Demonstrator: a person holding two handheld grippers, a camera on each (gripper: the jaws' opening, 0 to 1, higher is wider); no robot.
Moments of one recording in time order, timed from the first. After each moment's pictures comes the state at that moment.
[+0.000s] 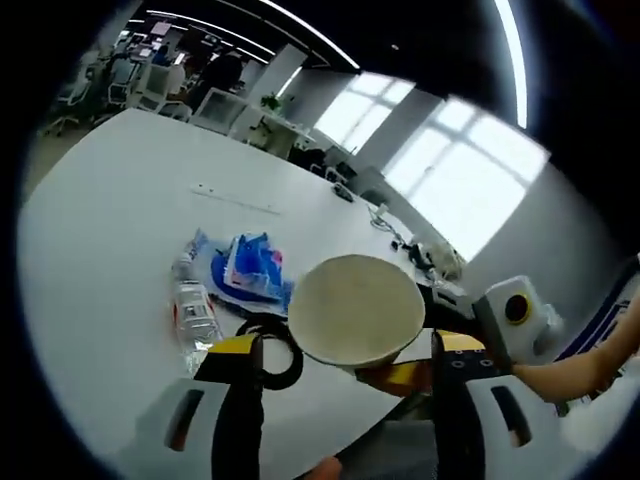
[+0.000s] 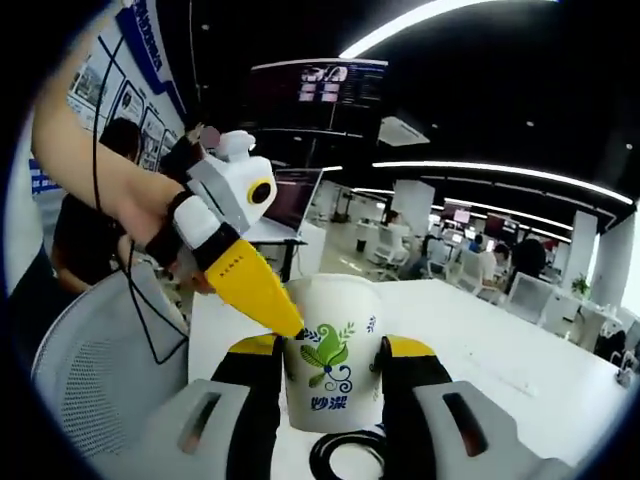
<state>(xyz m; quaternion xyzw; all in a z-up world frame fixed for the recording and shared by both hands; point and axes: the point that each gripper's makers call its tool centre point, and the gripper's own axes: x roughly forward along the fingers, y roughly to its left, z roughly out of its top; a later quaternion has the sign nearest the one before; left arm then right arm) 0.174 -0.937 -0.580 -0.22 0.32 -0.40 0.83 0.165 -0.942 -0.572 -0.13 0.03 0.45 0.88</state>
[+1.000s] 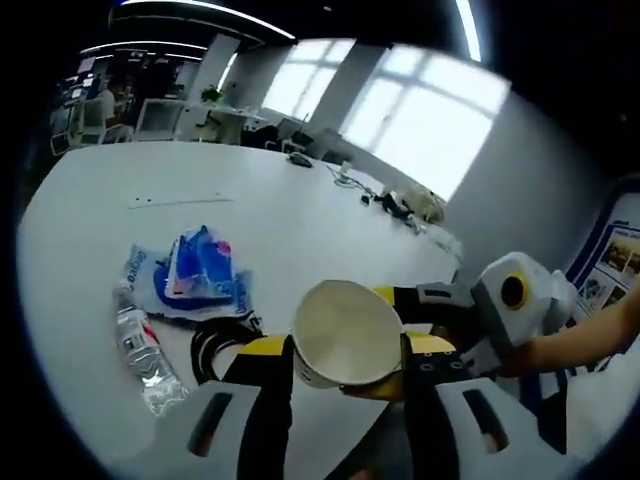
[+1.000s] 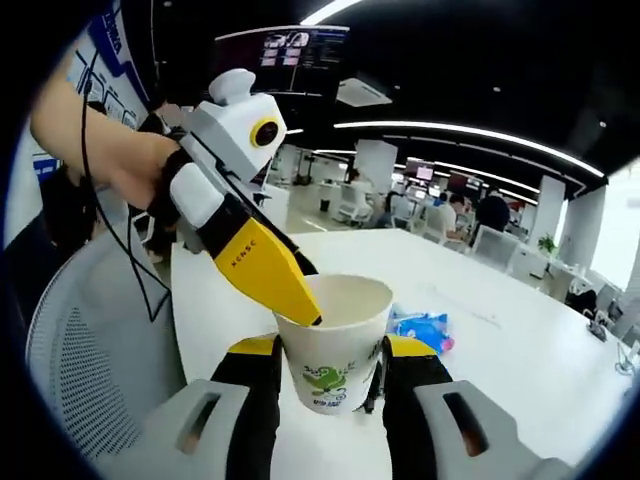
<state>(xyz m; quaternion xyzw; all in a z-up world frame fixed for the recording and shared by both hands) 0.154 -1.021 -0.606 -0.09 0.33 -0.50 0.80 0.147 -1.025 -0.626 -0.13 0.12 0.35 0.92</state>
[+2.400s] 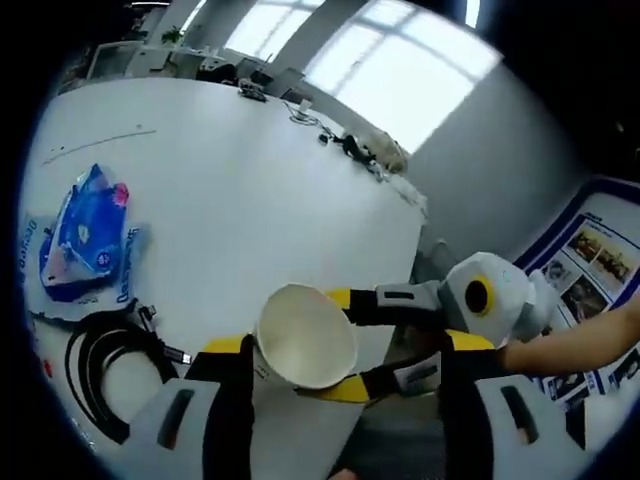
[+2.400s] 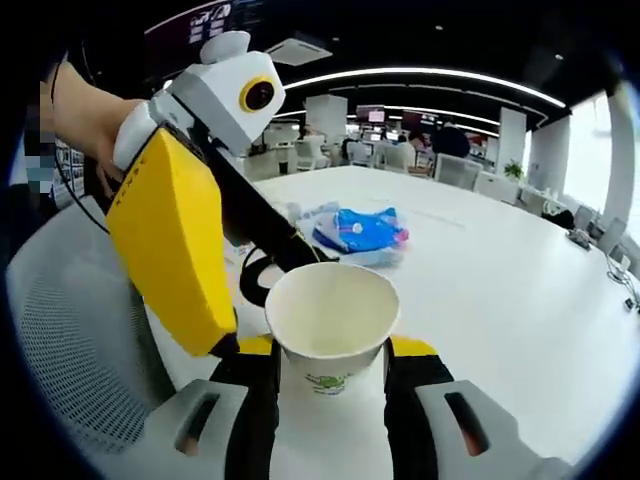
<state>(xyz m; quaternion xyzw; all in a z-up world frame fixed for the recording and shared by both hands) 0.133 -1.123 -0.675 -0.08 0.42 -0.57 0.70 0.144 -1.114 -0.714 -0.08 0.23 0.28 0.93</state>
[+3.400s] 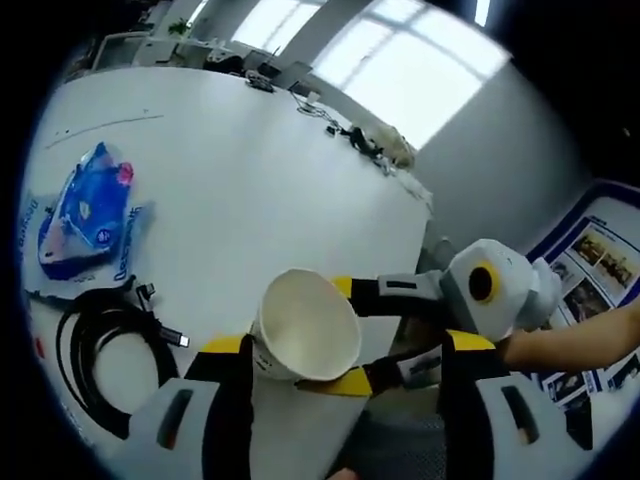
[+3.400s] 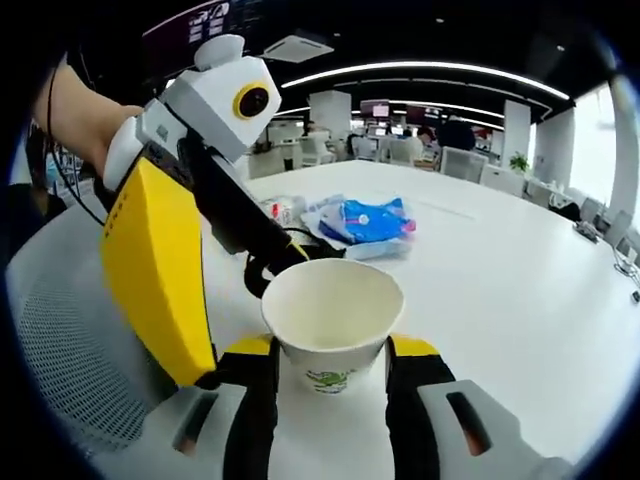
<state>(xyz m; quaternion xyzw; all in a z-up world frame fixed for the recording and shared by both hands) 0.127 -1.119 -0.689 -0.08 0.44 -0.56 0.70 0.142 -1.112 -0.723 -0.07 0.24 0.28 0.93</state>
